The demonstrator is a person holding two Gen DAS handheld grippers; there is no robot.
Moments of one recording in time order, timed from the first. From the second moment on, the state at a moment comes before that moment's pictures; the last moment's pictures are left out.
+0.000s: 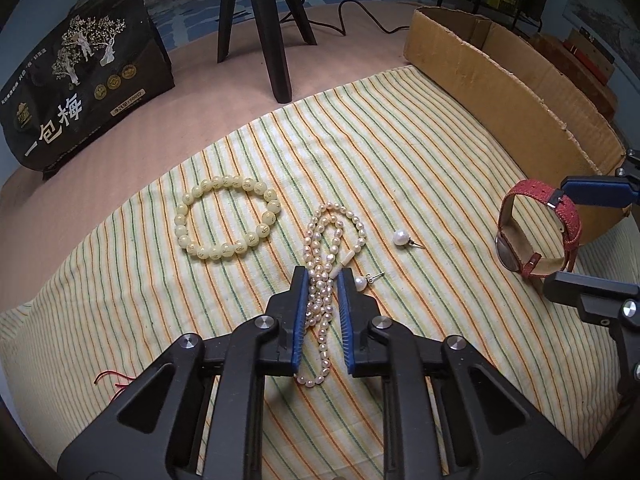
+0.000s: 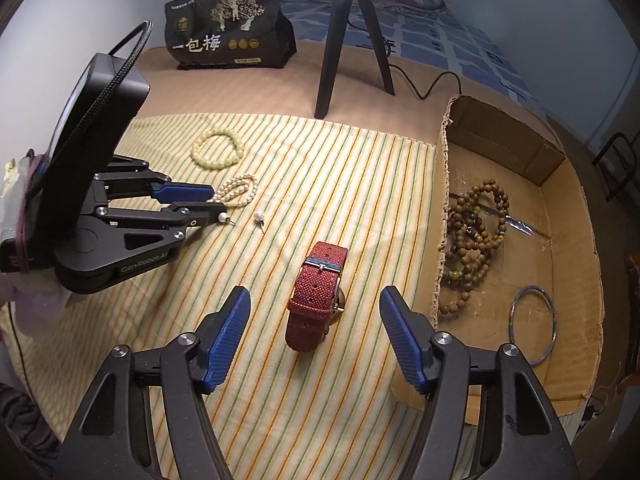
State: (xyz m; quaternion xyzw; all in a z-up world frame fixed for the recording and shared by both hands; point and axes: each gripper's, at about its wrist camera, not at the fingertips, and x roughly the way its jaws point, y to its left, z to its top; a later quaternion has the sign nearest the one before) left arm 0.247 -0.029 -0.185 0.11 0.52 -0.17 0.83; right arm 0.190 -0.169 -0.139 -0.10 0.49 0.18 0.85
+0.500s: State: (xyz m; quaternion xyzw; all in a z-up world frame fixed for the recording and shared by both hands) left arm 0.242 -0.019 -0.179 0.07 0.52 -0.17 0.83; right arm 0.192 -0.162 -0.148 -0.11 0.50 0.18 0.84
